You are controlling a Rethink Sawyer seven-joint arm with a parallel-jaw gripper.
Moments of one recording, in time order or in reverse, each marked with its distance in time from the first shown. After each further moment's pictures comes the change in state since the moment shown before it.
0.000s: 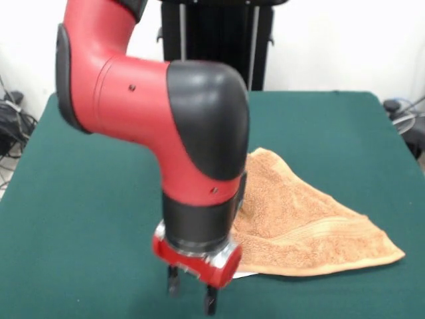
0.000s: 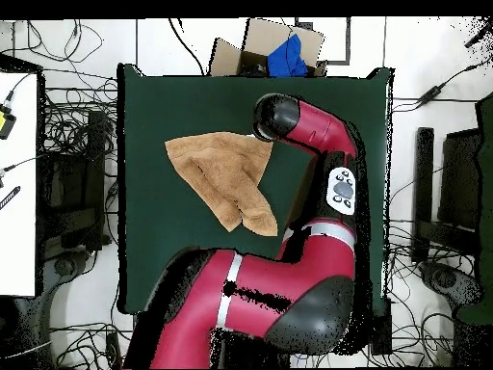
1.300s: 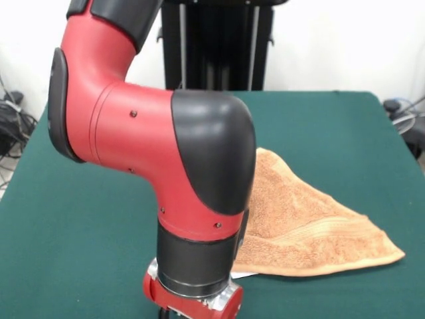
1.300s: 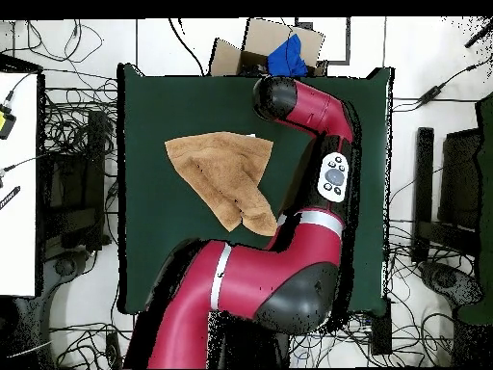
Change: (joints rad) arm 0.023 0.115 -0.073 -0.227 0.056 0.011 0.026
